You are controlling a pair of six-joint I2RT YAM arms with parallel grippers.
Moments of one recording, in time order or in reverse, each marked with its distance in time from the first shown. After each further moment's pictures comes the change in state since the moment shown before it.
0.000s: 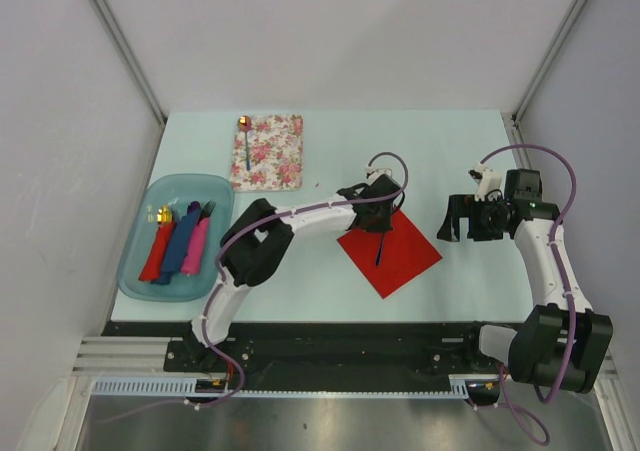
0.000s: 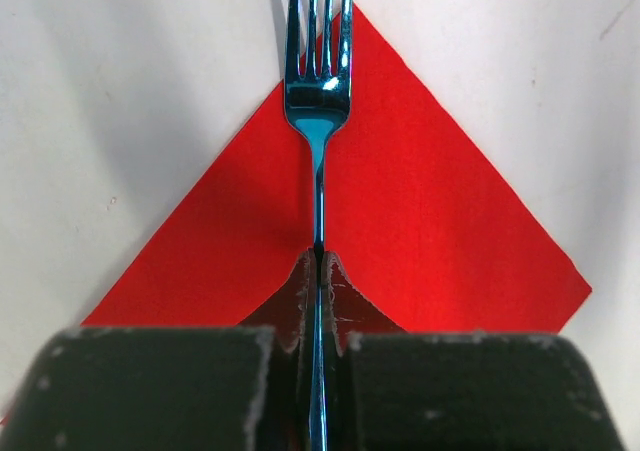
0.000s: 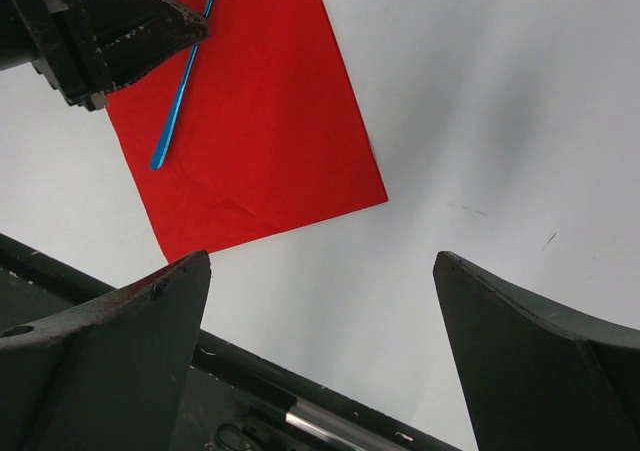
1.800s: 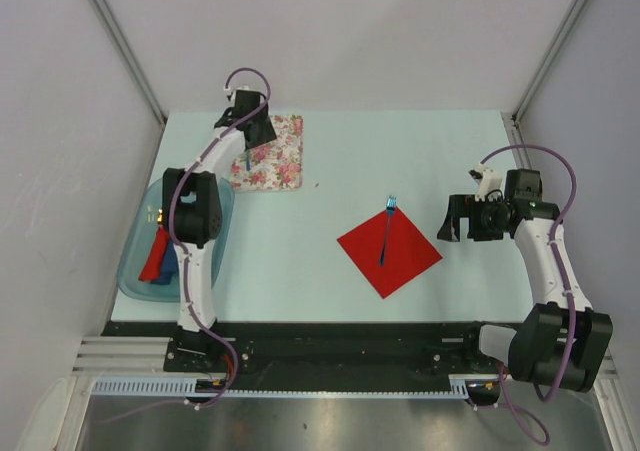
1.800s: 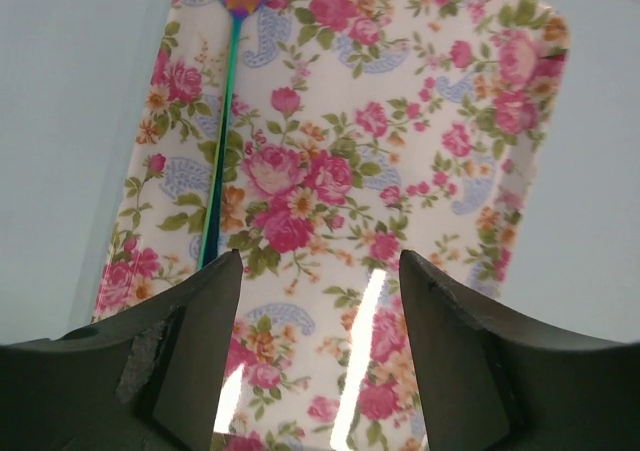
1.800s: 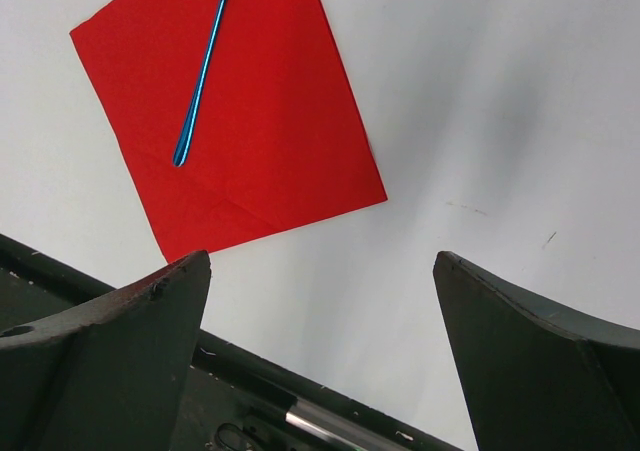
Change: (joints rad) left arm 0.745 0.026 0.244 -0.037 -0.061 0.284; right arm -0.003 0.005 0.000 0.000 0.000 0.000
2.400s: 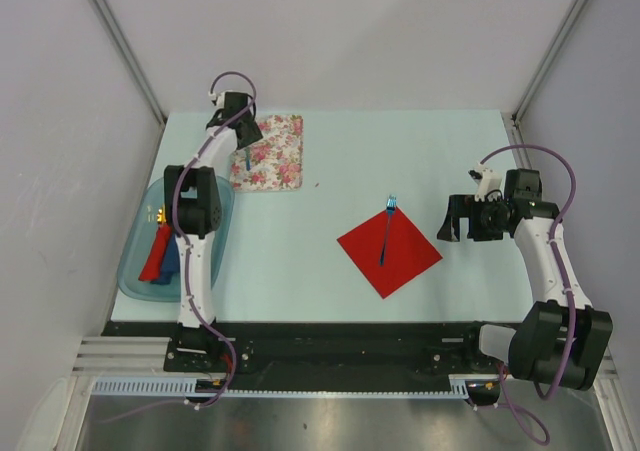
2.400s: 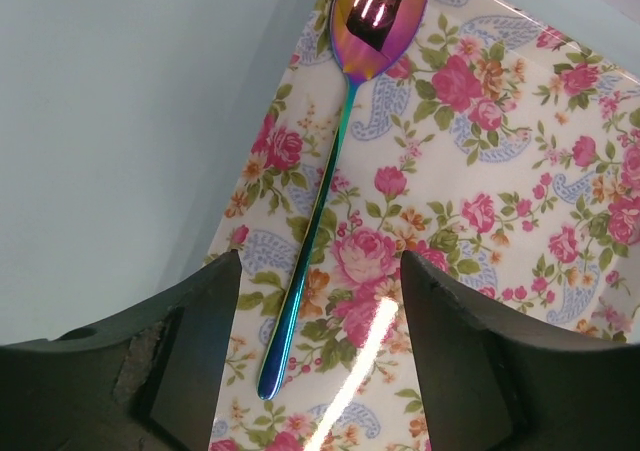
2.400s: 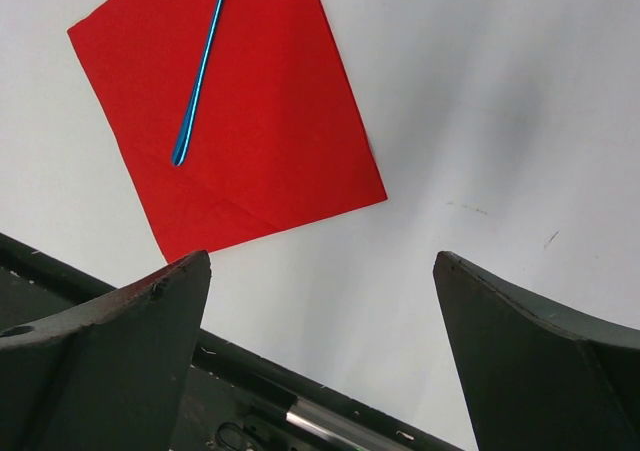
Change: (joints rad) left arm 0.082 0.168 0.144 -0.021 -0.055 -0.039; right arm 0.000 0.010 0.000 0.000 0.000 0.000
